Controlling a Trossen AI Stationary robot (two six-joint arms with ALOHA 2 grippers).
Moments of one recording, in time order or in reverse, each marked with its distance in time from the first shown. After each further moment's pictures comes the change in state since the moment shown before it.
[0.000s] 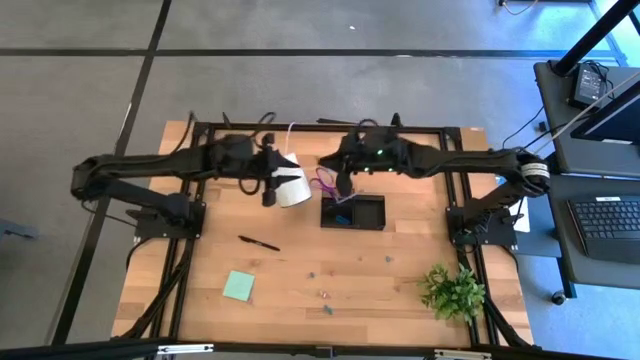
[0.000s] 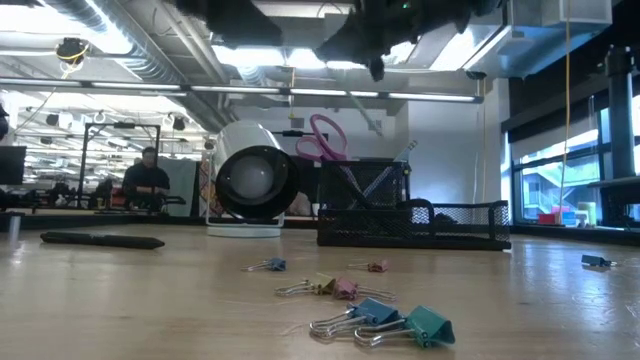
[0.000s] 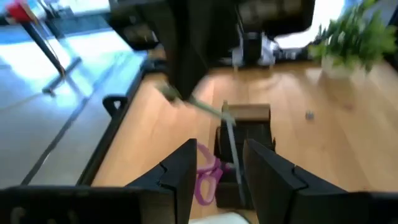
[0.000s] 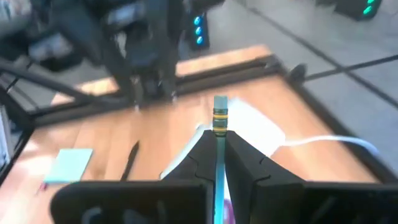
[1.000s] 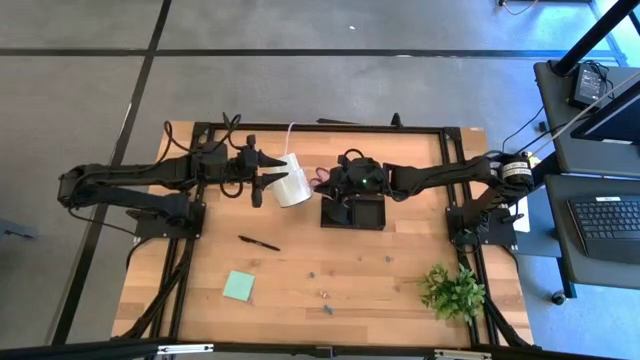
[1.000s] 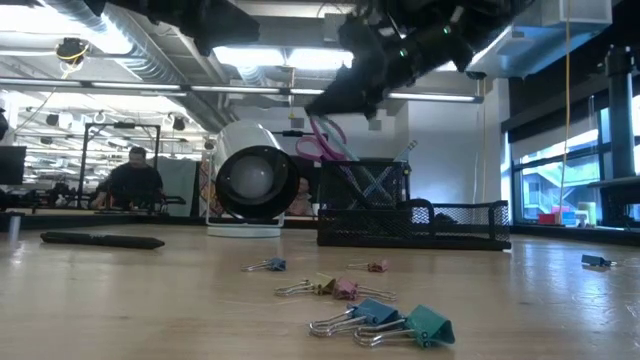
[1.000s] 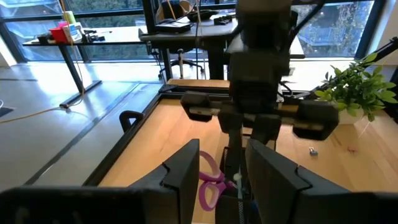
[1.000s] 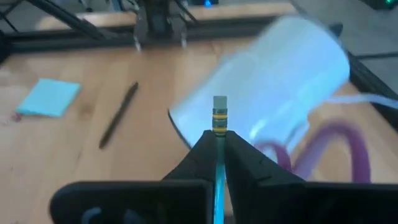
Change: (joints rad) left arm 0.000 -0.192 -0.214 0.193 -0.047 -0.118; right arm 0.106 0.126 -0.157 0.166 0.074 -0.103
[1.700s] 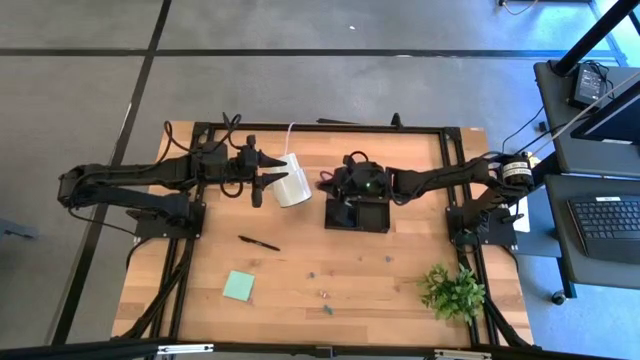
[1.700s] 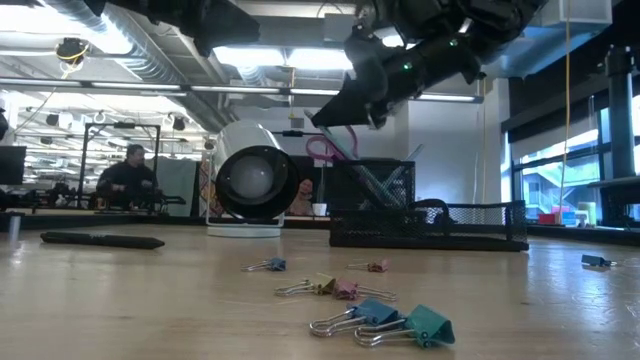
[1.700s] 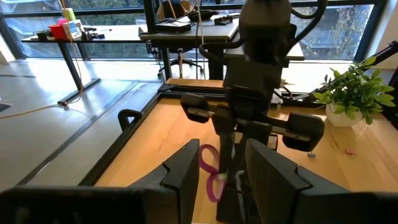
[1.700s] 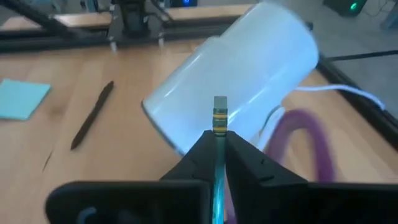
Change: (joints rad) left arm 0.000 0.001 0.000 0.001 0.000 -0.018; right arm -0.003 0.000 -0.074 0.112 0.092 0.002
